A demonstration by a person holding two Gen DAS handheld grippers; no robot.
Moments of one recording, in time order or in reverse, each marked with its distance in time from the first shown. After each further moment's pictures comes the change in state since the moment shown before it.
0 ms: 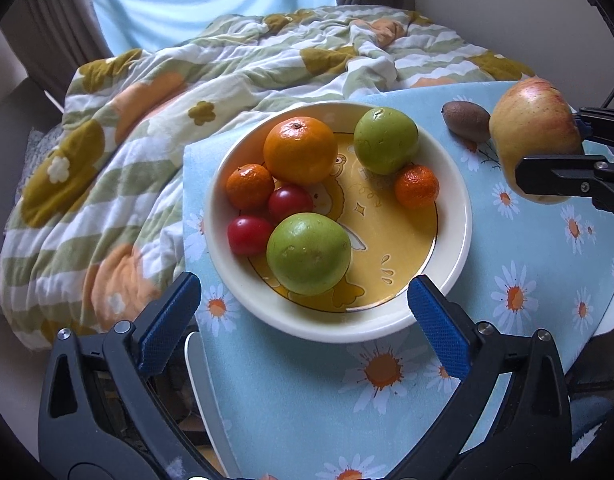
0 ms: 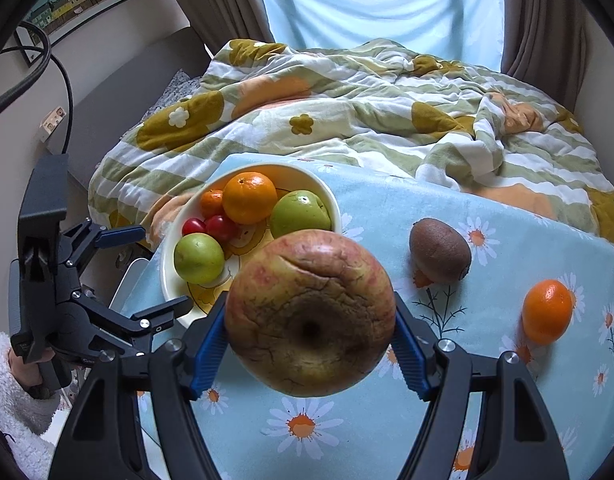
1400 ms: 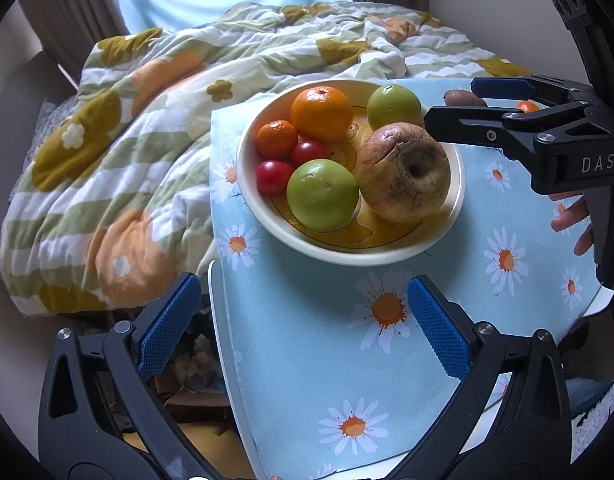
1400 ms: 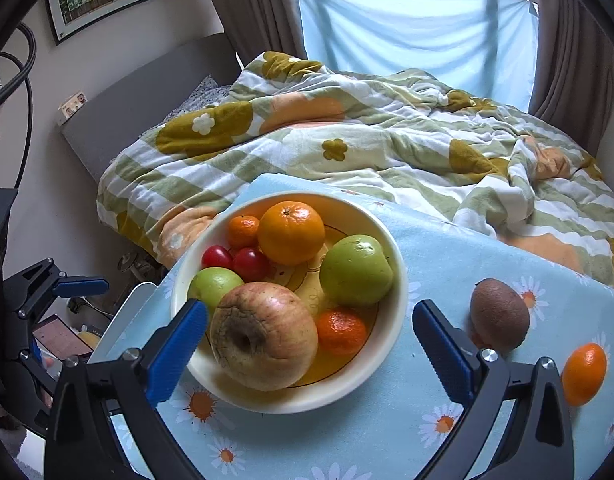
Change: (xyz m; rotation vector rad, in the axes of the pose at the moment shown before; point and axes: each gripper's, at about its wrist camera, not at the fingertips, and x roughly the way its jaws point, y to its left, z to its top) left arm -0.032 0.012 -0.038 -0.063 0.023 -0.001; right arm 0.030 0.039 0.018 -0.096 -0.111 -0.010
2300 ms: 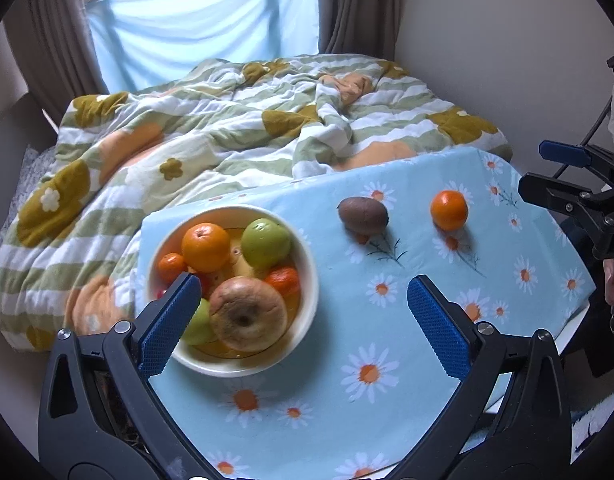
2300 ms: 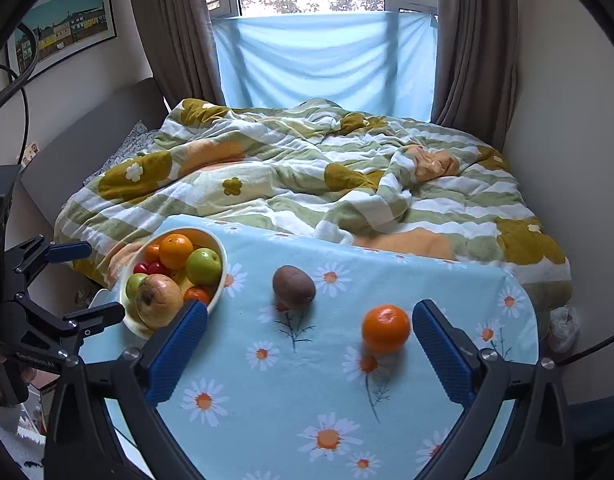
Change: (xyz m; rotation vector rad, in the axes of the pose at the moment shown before) left arm -0.055 -0.129 0.097 -0.008 -0.153 -0.068; right arm -0.170 -0.126 -0.030 0.111 -0.079 -0.208
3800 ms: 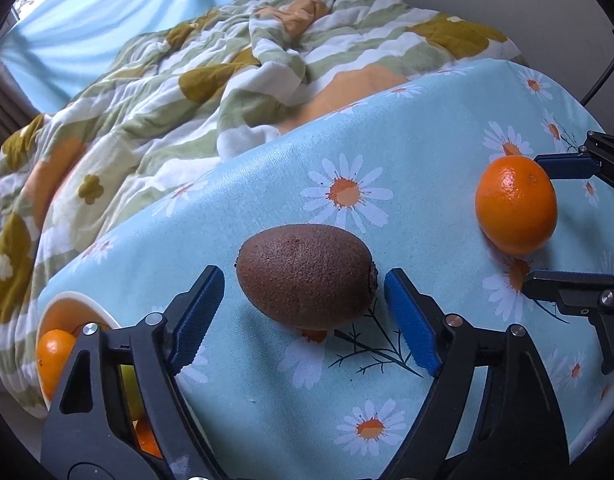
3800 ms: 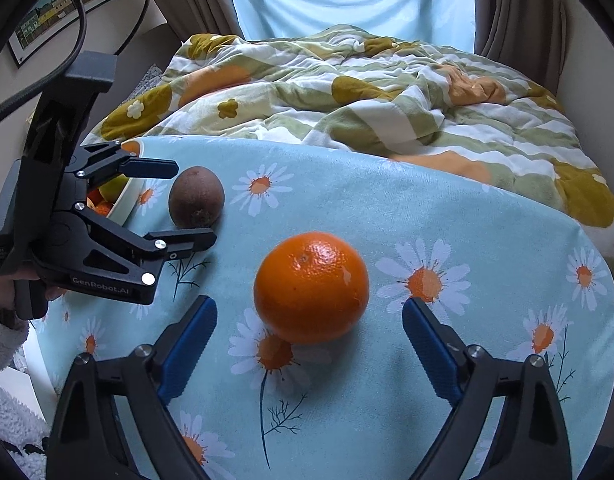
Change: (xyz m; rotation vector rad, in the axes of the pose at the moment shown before) left arm 0.224 -0.079 0.044 0.230 0.223 -0.006; right arm 0.147 -0.095 -0.057 -0.036 0.218 0.185
